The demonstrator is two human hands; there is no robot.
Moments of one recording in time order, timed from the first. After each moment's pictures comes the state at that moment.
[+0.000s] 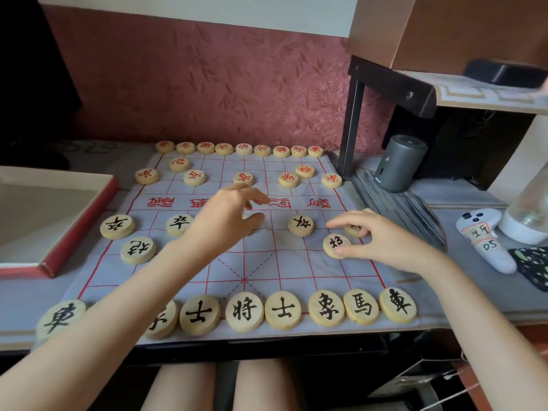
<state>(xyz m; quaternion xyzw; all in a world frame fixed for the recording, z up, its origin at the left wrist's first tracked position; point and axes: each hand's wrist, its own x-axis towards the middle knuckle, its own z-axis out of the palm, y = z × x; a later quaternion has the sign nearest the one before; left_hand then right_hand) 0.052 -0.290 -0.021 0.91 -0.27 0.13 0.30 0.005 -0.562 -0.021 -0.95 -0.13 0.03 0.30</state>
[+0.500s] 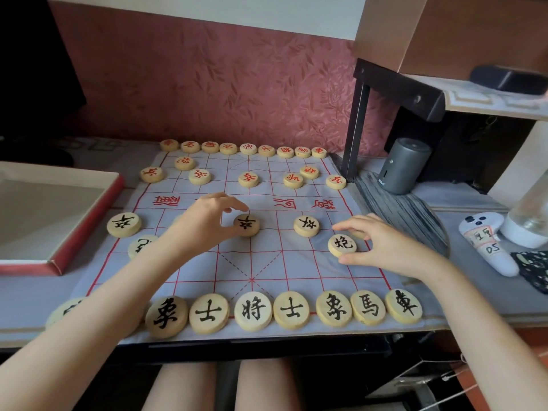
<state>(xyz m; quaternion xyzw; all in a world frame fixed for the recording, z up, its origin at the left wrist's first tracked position) 0.068 -0.247 -0.041 0.93 -0.25 0.08 0.27 -0.001 -0.552 -0.019 -0.96 -0.10 0.04 0.24</state>
